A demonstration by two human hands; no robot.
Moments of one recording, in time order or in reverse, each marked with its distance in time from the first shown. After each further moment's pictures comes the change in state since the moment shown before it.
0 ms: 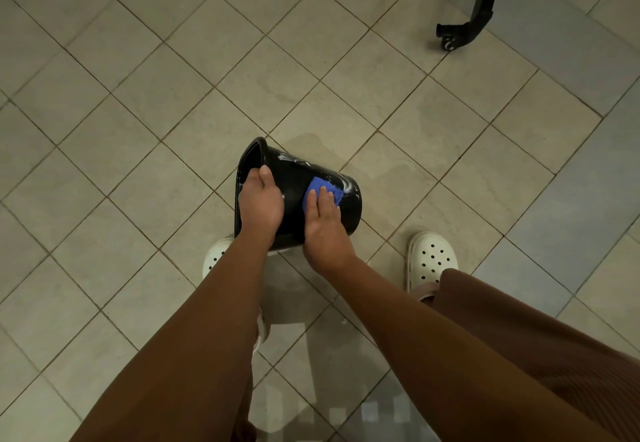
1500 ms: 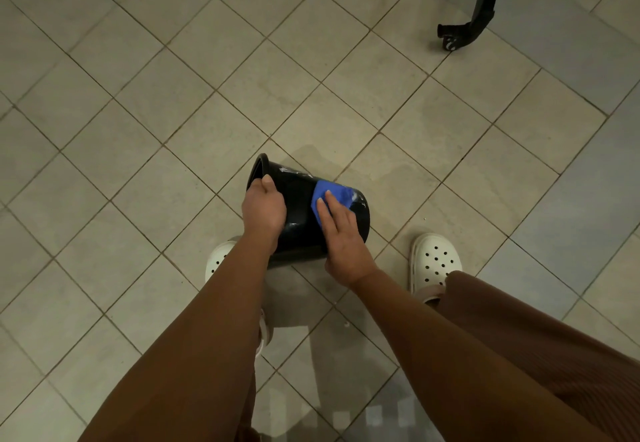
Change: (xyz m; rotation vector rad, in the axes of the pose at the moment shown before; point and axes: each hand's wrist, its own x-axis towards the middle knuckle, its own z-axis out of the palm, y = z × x) left_hand 0.000 -0.001 0.002 -0.008 -0.033 -0.142; right_hand -0.009 0.045 0.017 0.140 0.111 -0.104
